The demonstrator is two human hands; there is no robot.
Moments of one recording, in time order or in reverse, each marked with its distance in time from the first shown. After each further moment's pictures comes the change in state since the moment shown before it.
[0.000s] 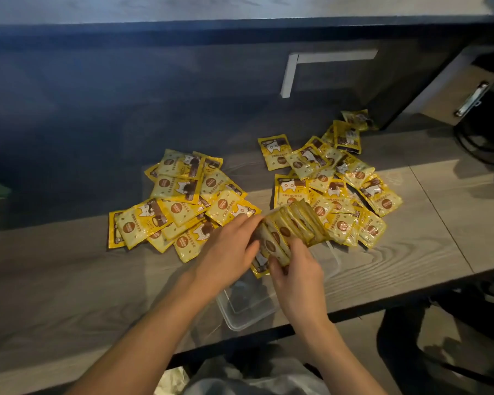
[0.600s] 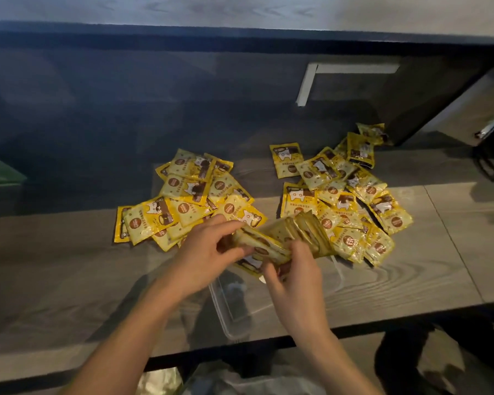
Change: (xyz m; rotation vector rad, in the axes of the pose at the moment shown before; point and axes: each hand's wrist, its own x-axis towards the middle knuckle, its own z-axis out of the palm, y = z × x) left_hand -0.018 -0.006 -0.044 -0.266 0.090 -0.134; right_hand 0.010 -0.016 -0.011 0.174 -0.058 -0.076
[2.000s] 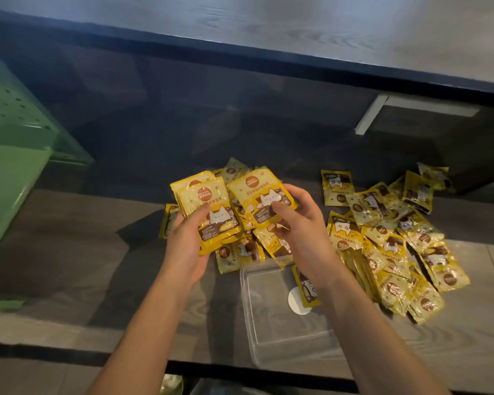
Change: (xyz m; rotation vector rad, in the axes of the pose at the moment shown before) left_hand 0.003 -0.042 -0.043 -1.313 0.687 -0.625; right_hand 0.115 -0.067 0.039 0.819 -0.403 0.326
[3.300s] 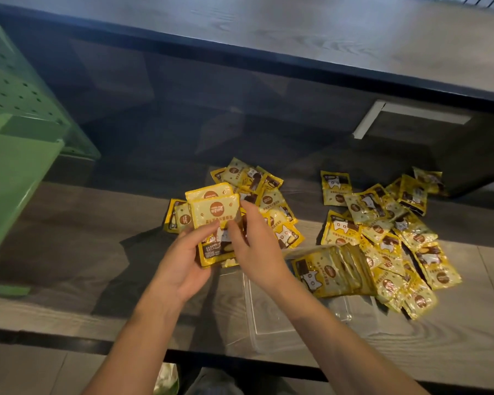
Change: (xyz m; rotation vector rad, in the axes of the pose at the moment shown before) left_hand -0.027 -0.006 -0.030 -0.126 -0.285 -0.166; right_hand -0.029 0.039 0.055 -0.738 -0.146 -0.403
